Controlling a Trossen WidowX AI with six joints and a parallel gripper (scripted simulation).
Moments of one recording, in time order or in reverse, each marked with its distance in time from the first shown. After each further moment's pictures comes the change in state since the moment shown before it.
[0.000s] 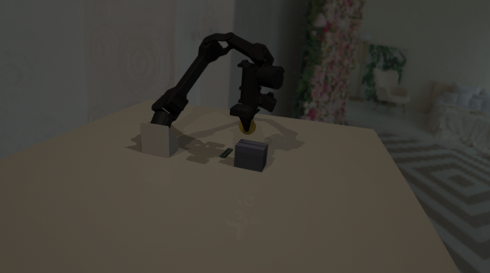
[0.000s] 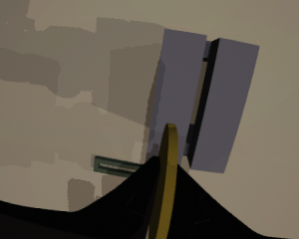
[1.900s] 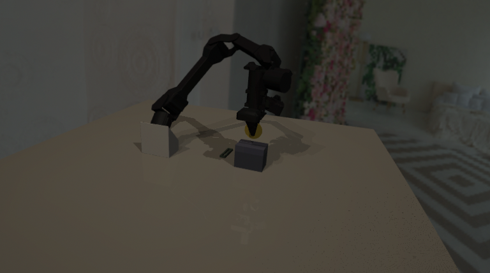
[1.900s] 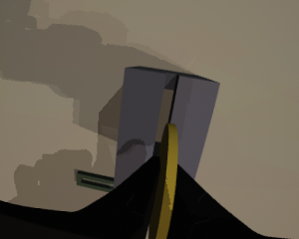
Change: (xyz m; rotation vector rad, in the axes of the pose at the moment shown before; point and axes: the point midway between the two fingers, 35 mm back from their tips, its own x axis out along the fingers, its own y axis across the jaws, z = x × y) arm 0.002 -0.021 0.027 -0.013 0.000 0.003
